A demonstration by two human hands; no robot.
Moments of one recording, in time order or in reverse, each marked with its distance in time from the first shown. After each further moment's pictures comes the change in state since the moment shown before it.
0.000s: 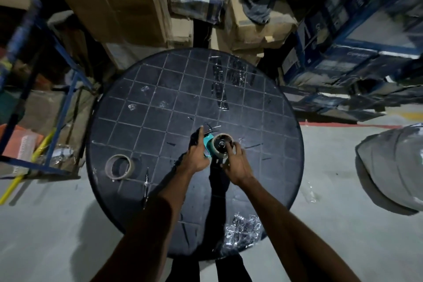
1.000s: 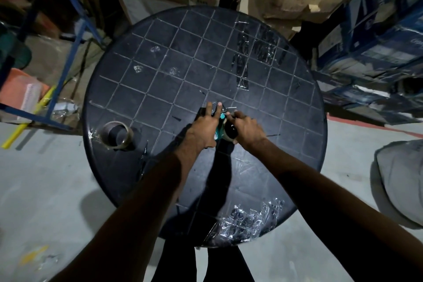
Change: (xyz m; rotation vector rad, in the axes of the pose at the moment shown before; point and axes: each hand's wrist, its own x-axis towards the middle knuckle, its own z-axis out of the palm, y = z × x) left_hand 0.040 0.004 -0.008 0.357 -0.035 0.110; right_hand 0.073 -0.014 -0.037 -0.358 -0.153 -0.246
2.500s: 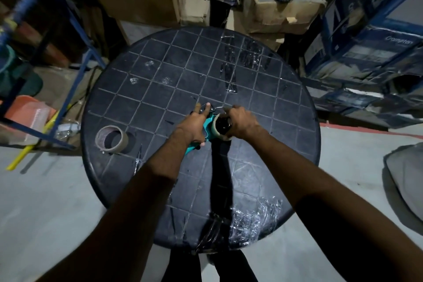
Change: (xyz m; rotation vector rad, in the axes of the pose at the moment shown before) left_hand -0.009 0.004 0.001 -0.020 0.008 -0.047; right_hand -0.013 0.012 -0.010 0.161 0.087 0.059
